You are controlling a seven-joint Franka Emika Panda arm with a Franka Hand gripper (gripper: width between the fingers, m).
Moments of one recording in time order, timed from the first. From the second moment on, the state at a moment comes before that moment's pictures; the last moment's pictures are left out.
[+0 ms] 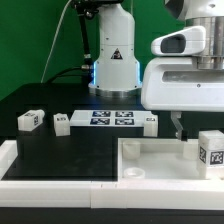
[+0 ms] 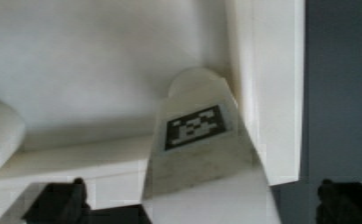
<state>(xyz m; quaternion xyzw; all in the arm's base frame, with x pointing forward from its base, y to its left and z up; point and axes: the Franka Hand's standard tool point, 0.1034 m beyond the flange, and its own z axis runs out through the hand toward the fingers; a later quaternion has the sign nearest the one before) 0.635 0.118 0.082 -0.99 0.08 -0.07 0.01</state>
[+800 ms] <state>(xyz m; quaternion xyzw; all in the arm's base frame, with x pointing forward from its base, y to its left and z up) 0.636 0.116 0.082 -1.00 -0.04 -0.07 -0.01</state>
